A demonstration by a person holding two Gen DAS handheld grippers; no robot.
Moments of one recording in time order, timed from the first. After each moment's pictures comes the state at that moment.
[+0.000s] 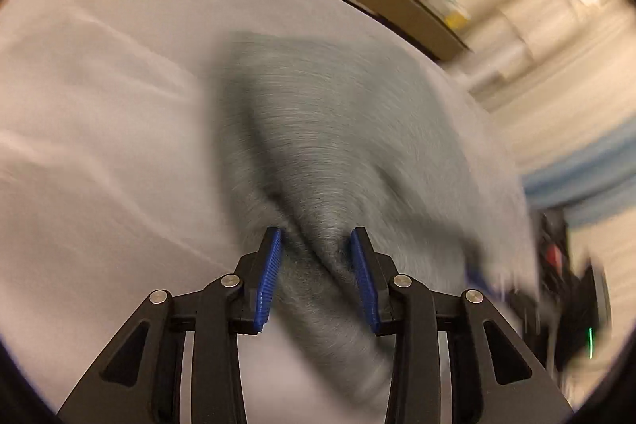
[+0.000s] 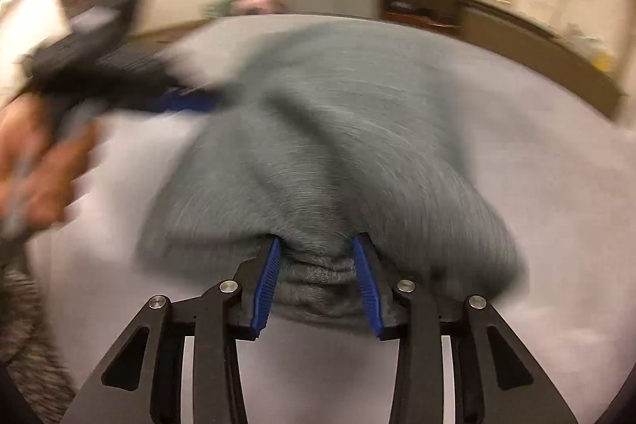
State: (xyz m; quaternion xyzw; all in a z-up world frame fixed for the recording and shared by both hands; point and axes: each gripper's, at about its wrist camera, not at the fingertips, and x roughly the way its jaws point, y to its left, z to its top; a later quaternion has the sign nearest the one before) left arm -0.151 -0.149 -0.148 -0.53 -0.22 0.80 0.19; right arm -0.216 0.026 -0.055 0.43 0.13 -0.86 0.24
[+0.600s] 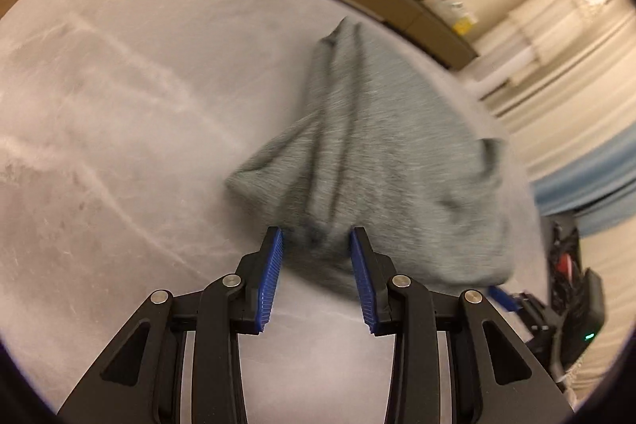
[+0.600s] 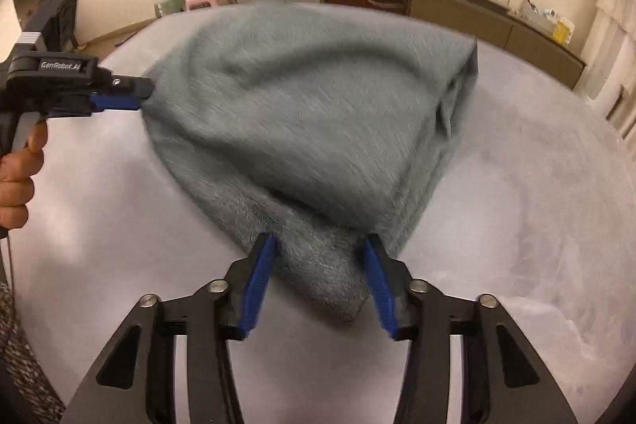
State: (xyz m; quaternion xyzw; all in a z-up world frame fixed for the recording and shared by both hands) left arm -0.164 -0.167 -0.163 -0.52 -0.22 0.82 0.11; right arm -0.227 0.079 -0.077 0.46 0.09 -0.86 0.22
